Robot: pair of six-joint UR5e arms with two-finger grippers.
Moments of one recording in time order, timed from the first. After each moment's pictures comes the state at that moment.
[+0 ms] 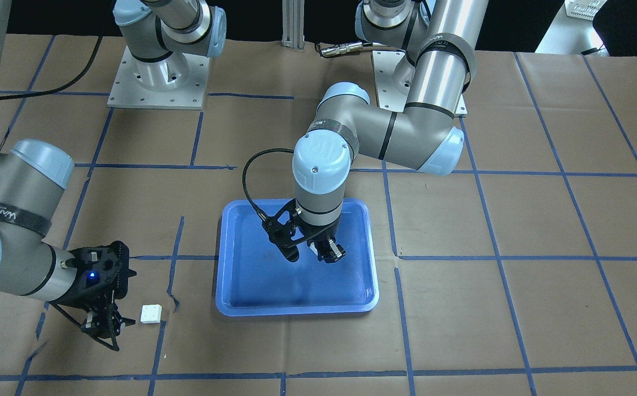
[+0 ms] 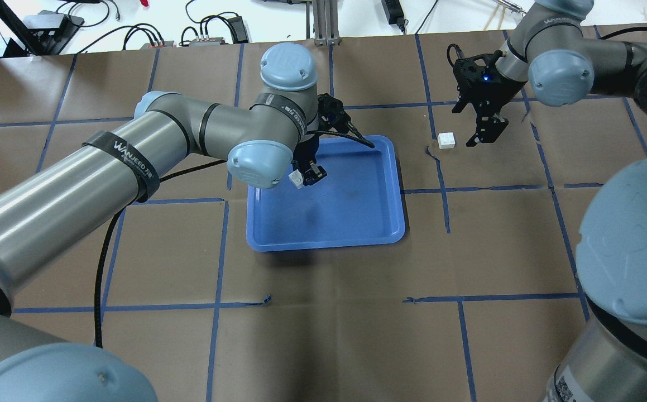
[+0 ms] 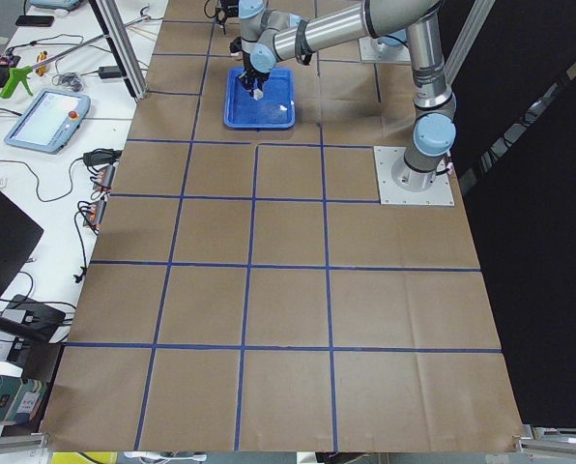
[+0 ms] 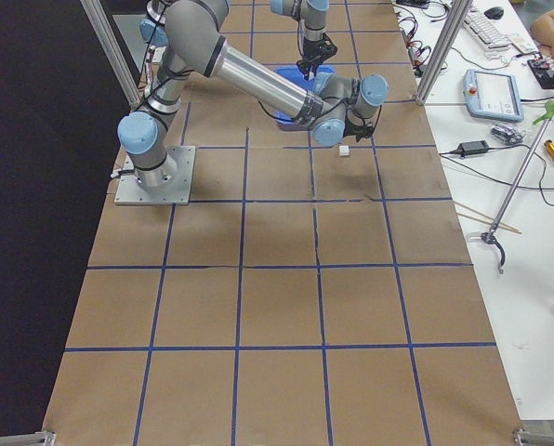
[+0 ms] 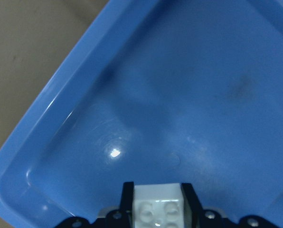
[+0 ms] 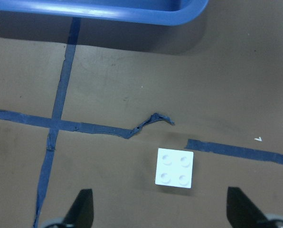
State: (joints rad) left arm -1.89 -2.05 -1.62 -1.04 1.61 0.76; right arm 1.39 -1.00 1.50 -1.95 -1.31 -1.92
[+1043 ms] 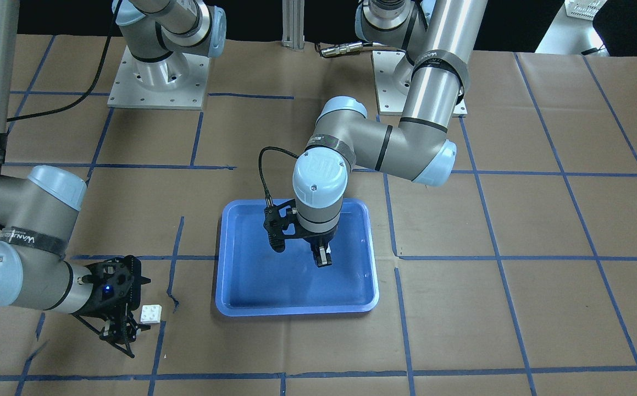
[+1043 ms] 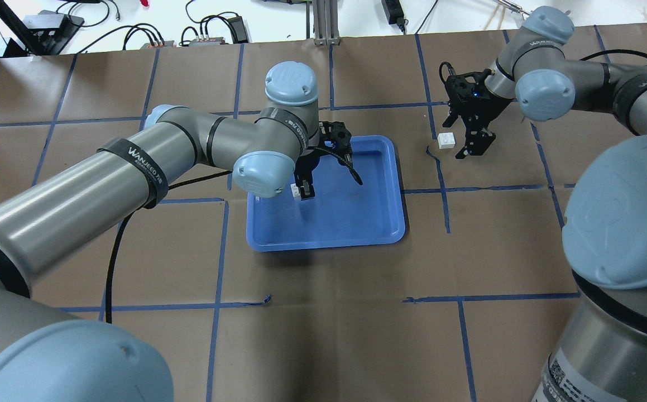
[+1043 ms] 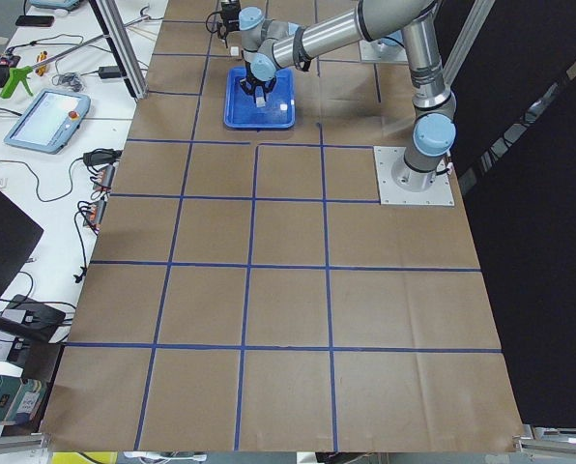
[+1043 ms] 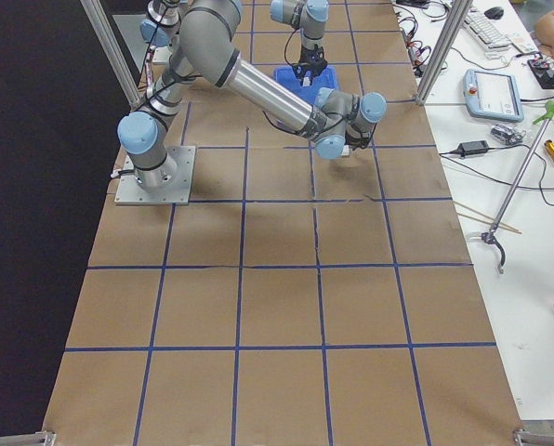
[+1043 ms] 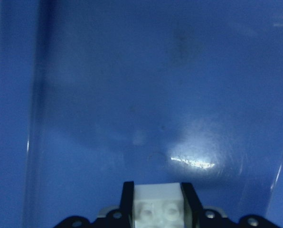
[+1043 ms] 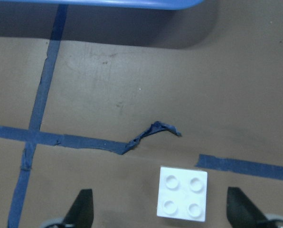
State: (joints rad) left arm -1.89 -2.09 -1.66 -1.03 1.60 1.06; right arm 1.39 -0.94 1.51 -1.99 -1.26 -1.92
